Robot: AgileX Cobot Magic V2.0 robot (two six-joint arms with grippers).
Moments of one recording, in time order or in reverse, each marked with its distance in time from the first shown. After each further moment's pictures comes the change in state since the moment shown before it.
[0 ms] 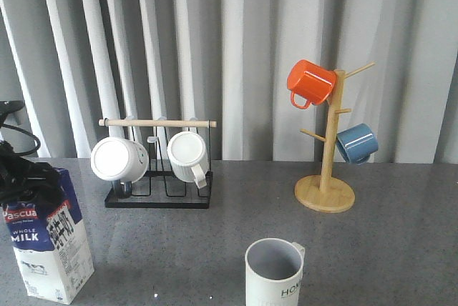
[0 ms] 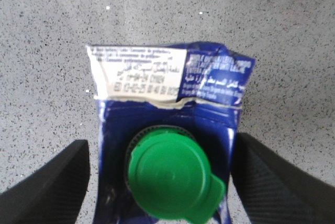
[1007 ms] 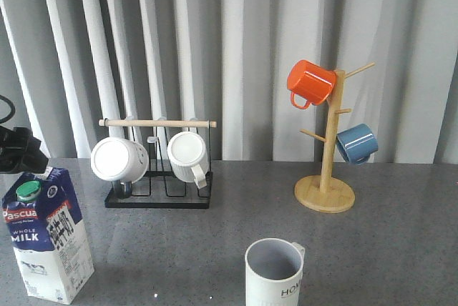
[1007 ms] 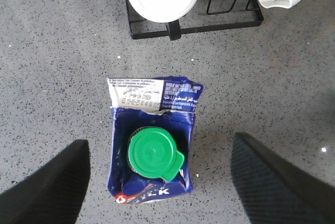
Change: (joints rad) left arm 0.000 -0.145 0.000 -0.002 -0.043 -0.010; right arm 0.000 0.000 0.000 0.000 0.000 0.000
